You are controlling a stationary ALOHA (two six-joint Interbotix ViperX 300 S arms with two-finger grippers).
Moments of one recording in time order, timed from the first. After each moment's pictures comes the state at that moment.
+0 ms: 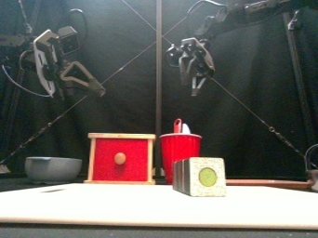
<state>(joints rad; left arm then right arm) 0.05 -0.52 1.15 -0.29 -0.36 0.00 -0.57 0.01 -0.12 0.16 1.30 0.10</state>
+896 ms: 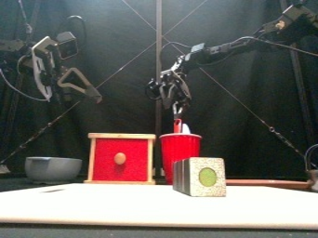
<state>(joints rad) 0.07 -0.52 1.18 -0.29 -0.36 0.00 -0.68 0.46 -0.57 0.35 1.59 -0.03</state>
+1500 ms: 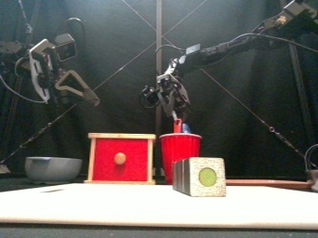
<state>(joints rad) 0.07 -0.52 1.19 -0.29 -0.36 0.00 -0.61 0.46 -0.46 0.32 1.60 -0.01</state>
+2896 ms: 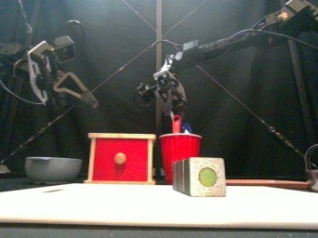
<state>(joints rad) 0.07 -0.52 1.20 -0.31 -0.36 0.00 -0.55 0.46 -0.45 0.30 1.60 0.00</state>
